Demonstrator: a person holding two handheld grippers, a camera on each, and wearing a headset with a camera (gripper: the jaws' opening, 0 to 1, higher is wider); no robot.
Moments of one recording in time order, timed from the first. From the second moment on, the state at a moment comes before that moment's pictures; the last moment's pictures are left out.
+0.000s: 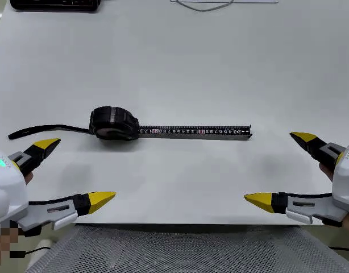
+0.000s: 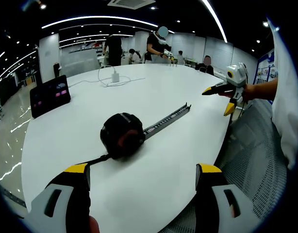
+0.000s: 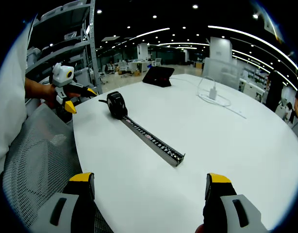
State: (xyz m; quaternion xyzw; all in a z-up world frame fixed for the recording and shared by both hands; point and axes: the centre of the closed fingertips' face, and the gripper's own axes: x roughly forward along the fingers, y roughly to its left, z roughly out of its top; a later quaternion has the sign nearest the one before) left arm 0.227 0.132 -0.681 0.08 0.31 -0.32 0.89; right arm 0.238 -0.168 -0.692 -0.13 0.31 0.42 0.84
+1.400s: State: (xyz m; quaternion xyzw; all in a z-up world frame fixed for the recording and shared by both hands) left arm 0.229 0.131 -0.677 0.08 0.31 -0.33 0.89; right arm 0.237 -0.166 -0.687 -0.13 0.31 0.42 0.84
